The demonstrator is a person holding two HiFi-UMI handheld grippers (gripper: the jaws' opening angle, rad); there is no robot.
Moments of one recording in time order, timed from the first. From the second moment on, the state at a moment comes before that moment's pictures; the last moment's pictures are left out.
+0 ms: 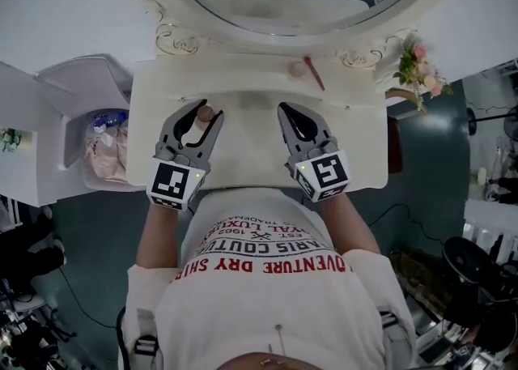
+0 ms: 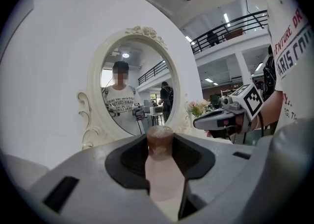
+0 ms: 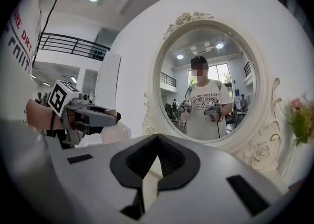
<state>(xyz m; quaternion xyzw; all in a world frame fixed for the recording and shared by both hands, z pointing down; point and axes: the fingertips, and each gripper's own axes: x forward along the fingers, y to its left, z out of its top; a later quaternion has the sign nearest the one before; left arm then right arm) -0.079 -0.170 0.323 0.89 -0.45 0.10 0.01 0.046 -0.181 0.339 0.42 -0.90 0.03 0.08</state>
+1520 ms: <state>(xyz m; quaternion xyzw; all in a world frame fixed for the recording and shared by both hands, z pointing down) -0.073 -0.174 0.308 0.89 -0.45 0.09 0.00 0.052 -0.186 0.311 0.43 -0.90 0.02 0.05</state>
